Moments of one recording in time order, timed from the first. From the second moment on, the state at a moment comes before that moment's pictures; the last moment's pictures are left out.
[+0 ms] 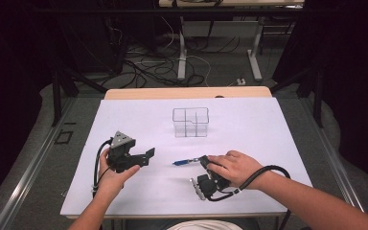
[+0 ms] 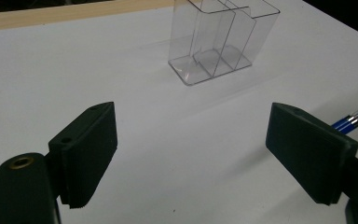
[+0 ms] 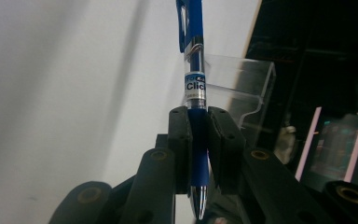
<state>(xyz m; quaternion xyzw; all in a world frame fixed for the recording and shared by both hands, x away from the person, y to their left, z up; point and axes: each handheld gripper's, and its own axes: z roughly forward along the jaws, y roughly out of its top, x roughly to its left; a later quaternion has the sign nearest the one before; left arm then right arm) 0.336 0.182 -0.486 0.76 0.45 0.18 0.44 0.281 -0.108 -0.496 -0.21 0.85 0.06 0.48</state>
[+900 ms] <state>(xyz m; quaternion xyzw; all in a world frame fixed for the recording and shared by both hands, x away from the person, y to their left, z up) 0.345 0.145 -0.472 0.82 0.34 0.18 0.42 0.302 -0.121 -0.487 -0.34 0.76 -0.02 0.56</state>
